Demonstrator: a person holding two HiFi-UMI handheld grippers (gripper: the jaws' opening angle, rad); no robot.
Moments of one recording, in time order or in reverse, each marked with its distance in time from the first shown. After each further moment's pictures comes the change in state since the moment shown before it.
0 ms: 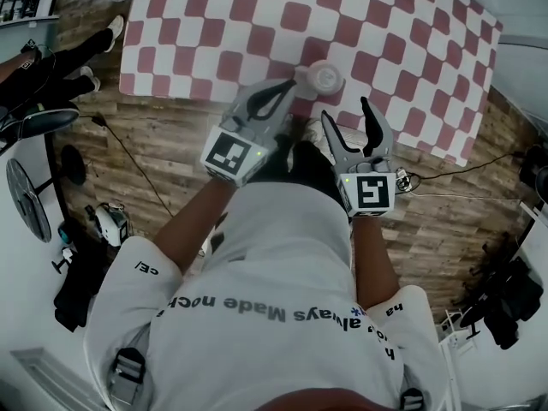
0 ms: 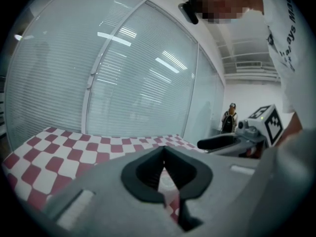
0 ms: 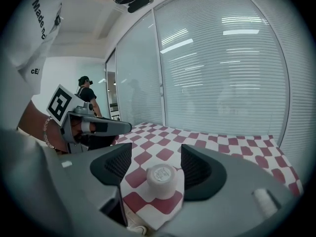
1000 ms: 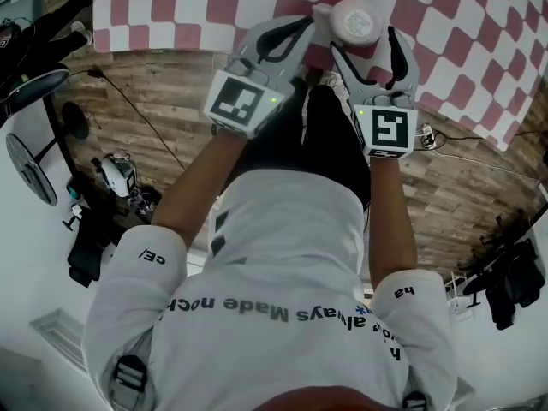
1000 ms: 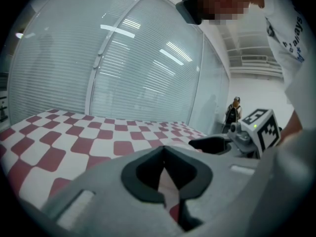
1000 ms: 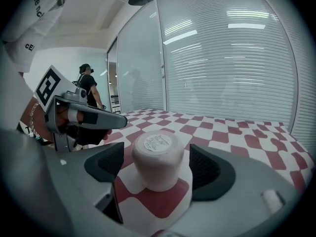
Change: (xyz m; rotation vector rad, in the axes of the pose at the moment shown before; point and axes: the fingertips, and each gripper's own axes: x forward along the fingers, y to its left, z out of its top) left arm 0.041 0.034 -0.124 -0.036 0.072 0.040; right arm 0.087 -0.021 -0.129 -0.020 0.080 0.015
